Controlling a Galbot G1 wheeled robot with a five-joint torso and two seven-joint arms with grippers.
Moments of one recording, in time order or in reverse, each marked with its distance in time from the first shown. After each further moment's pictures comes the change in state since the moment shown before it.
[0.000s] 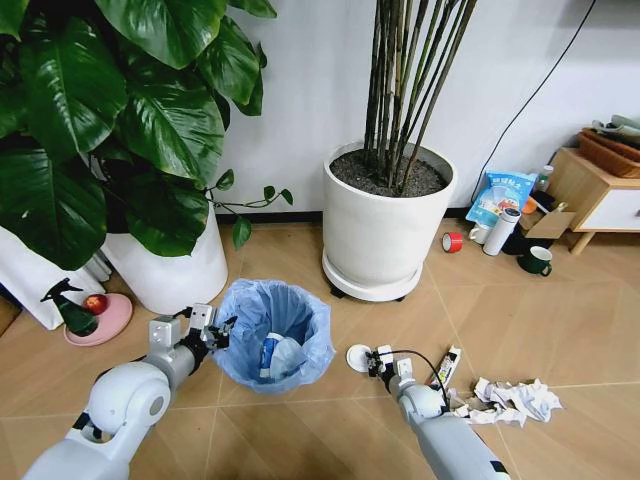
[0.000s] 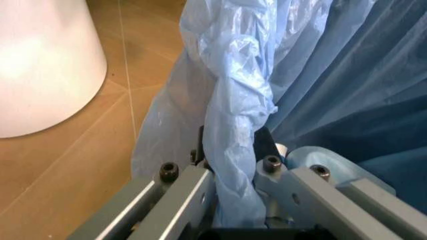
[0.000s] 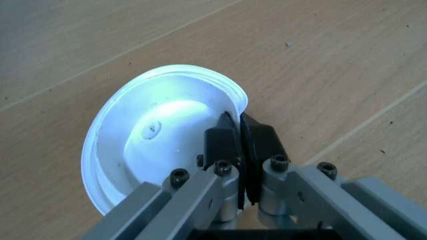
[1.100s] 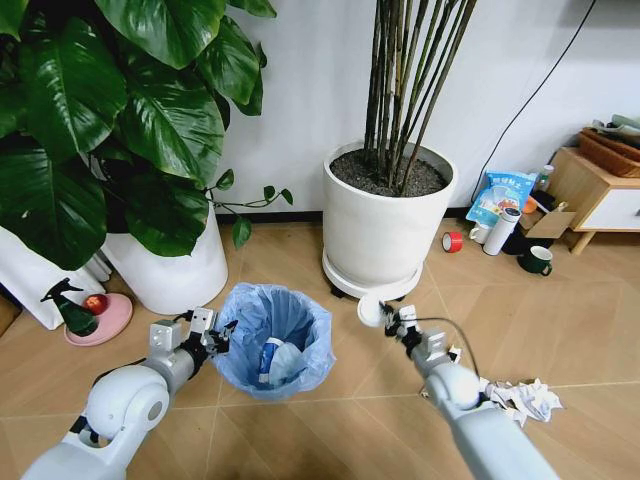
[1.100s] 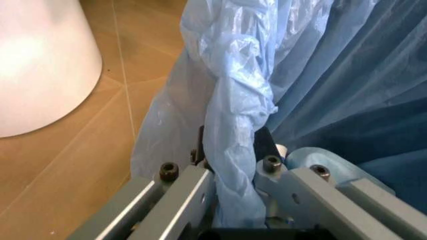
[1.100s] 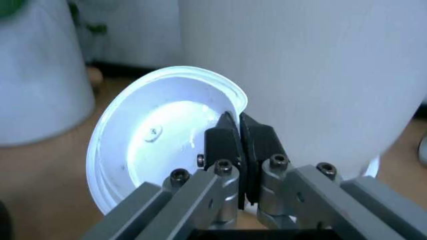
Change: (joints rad) left arm 0.001 0.031 0.017 0.001 -0.004 0.006 0.015; right arm -0.184 -0.271 0.101 0.774 0.164 -0.010 0.042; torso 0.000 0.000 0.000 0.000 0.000
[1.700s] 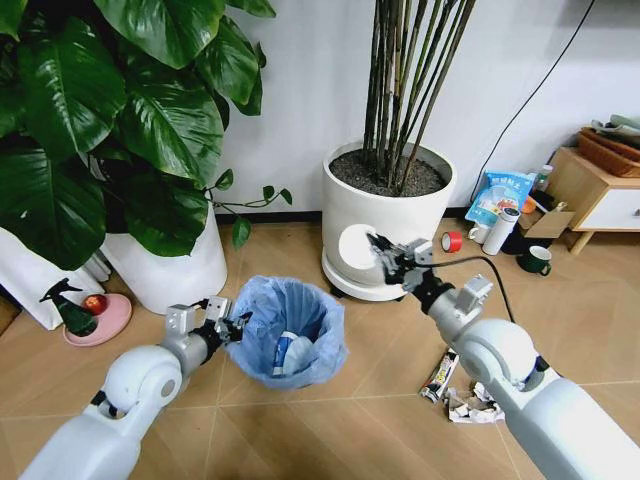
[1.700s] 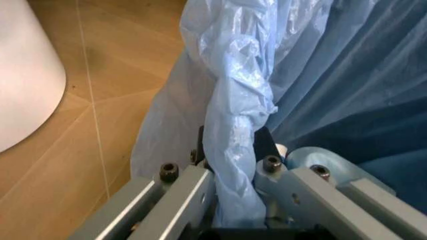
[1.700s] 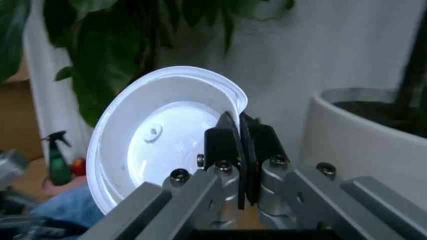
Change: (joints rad) left arm -0.188 0.006 0.130 0.088 -0.075 0.026 -0.007; right arm 0.136 -0.173 -0.158 0.351 0.173 -0.068 0.005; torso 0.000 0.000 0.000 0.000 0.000
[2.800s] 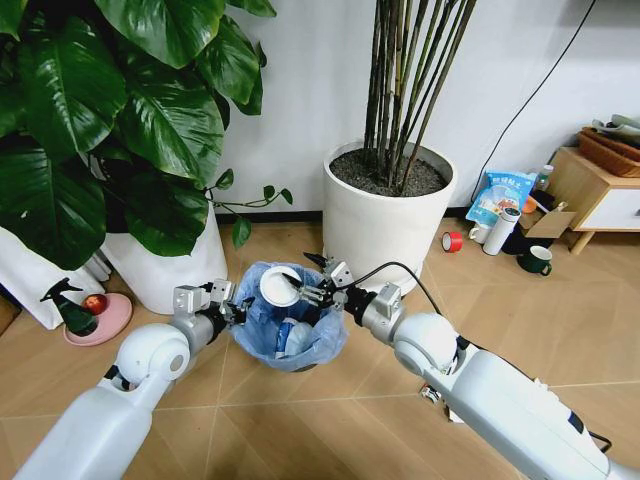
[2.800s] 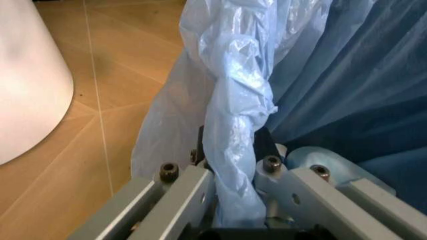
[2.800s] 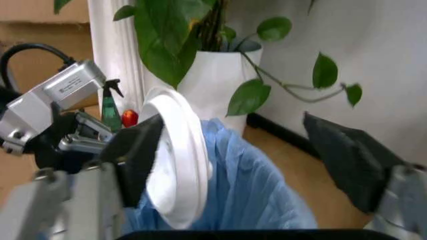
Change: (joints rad) left arm -0.051 -0.013 0.002 0.028 -0.018 0.015 -0.021; right arm 0.234 0.045 -0.358 -0.175 -0.038 -0.018 -0.005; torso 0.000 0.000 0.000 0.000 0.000
